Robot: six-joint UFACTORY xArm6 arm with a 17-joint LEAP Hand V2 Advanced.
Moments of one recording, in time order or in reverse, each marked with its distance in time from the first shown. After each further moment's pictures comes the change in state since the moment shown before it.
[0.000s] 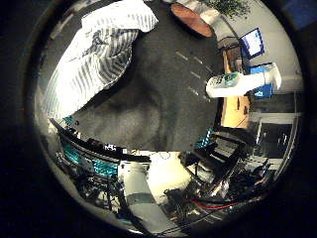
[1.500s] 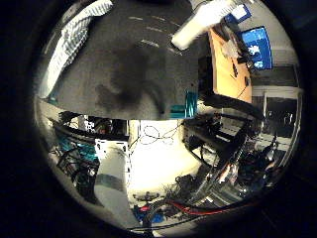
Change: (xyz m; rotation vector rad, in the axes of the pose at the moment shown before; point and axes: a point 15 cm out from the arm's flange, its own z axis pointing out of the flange) arm 0.156 0.102 -0.030 -0.018 0.018 0.258
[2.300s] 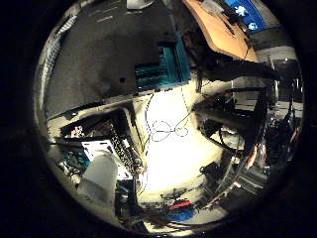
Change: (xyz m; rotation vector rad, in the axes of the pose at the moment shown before) arm 0.105 0.047 0.032 0.111 -0.055 0.243
